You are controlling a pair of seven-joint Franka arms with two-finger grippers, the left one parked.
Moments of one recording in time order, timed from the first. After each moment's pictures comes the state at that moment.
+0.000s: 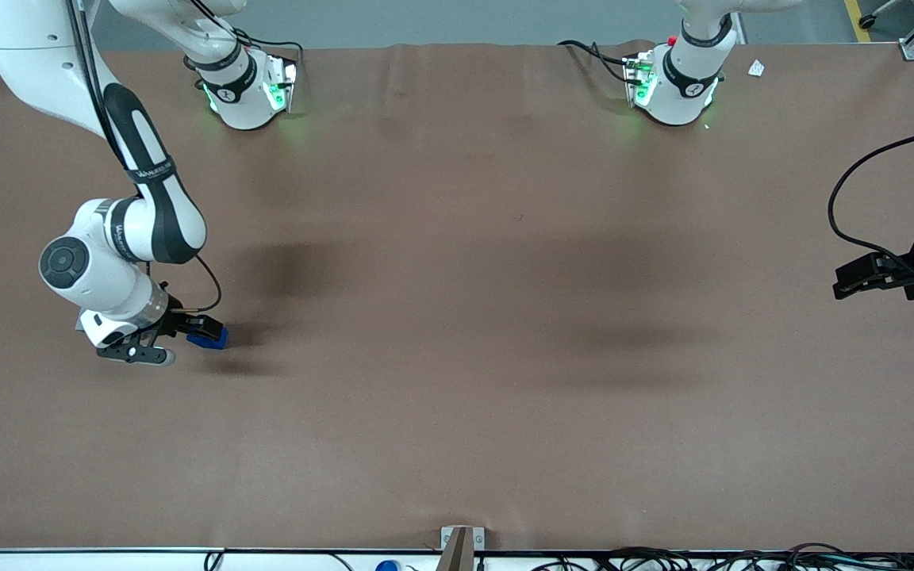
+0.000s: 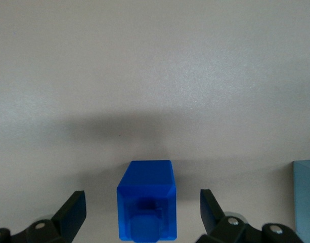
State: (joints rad) arm 0.05 0.43 -0.05 -2.04 0.06 2.51 0.07
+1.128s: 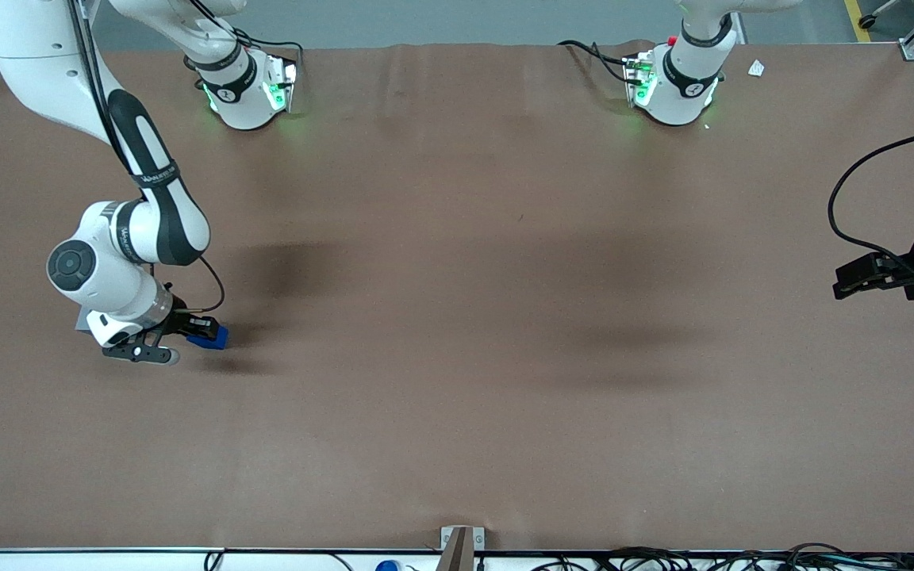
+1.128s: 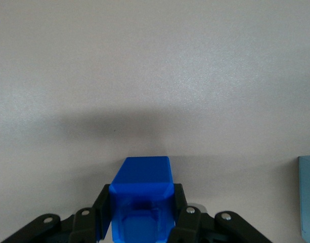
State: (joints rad) arm 0.05 0.44 -0.05 -2.05 0.06 2.51 0.08
